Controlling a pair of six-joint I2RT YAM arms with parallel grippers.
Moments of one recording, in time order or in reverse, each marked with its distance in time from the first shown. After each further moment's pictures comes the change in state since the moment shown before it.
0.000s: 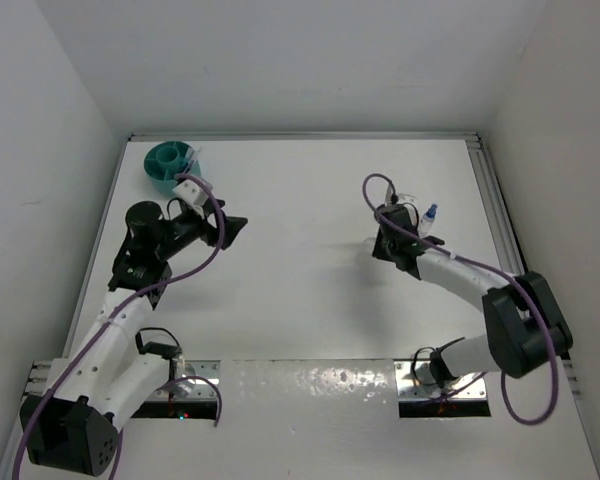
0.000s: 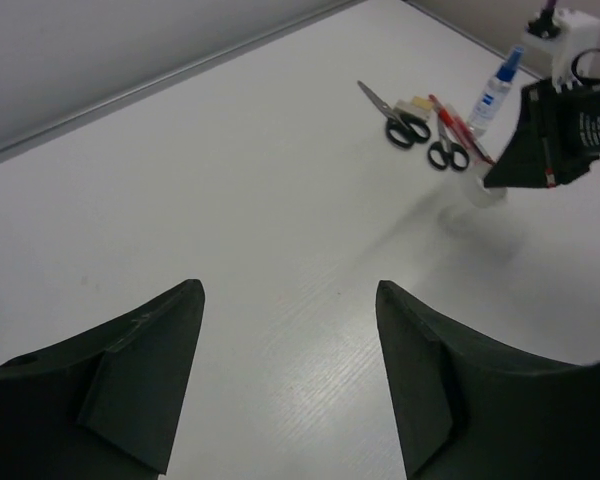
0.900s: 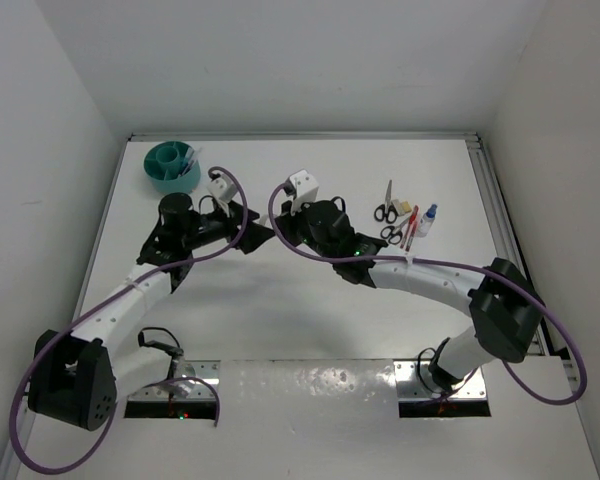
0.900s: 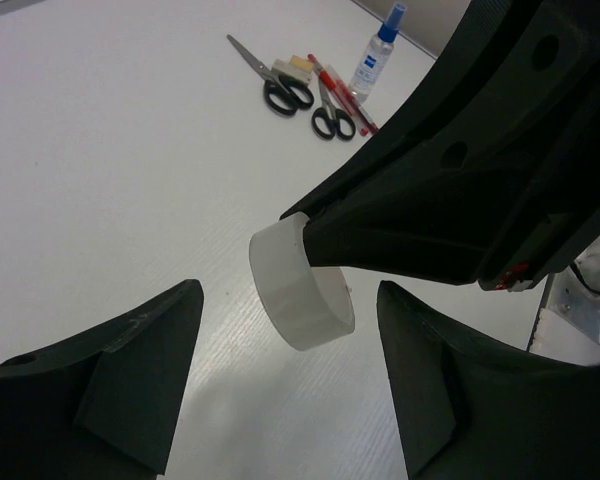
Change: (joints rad) left arm -0.103 0.254 -0.022 0.190 0.190 -0.139; right arm 0.536 0.097 0.304 0.459 -0.072 -0.365
